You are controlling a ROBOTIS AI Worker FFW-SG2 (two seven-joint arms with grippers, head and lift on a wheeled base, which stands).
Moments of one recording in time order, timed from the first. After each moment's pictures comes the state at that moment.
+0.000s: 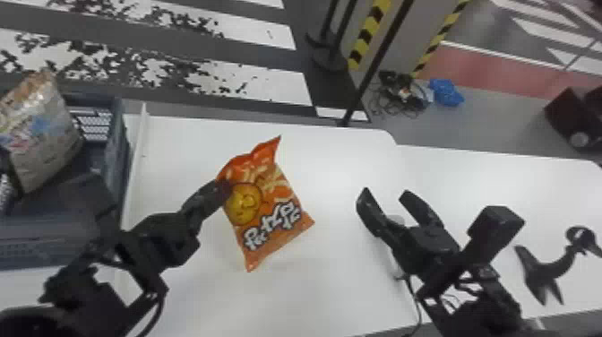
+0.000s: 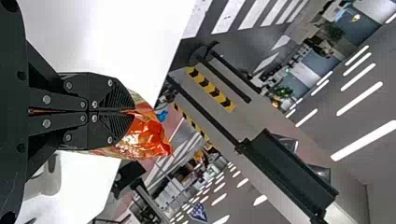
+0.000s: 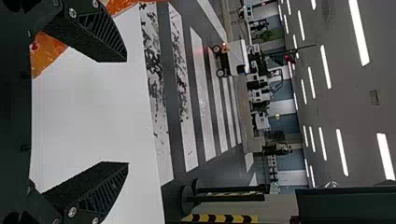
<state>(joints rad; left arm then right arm) 0.30 0.01 -0.26 -1.90 0.61 0.45 -0.22 0.71 -0.18 -0.32 -2.29 -0.46 0.31 0.15</state>
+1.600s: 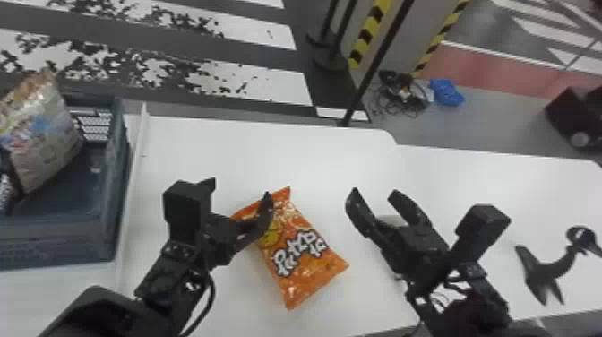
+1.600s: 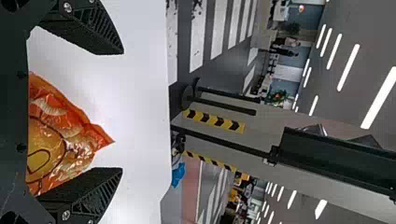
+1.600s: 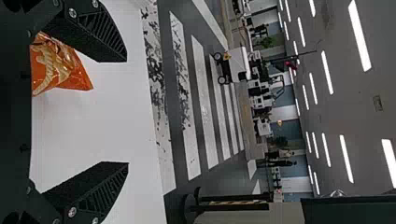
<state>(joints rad) 0.19 0.03 -0.54 -1.72 0.14 0.18 0.07 0.69 -0.18 -0.28 -2.28 -0.45 0.31 0.15</state>
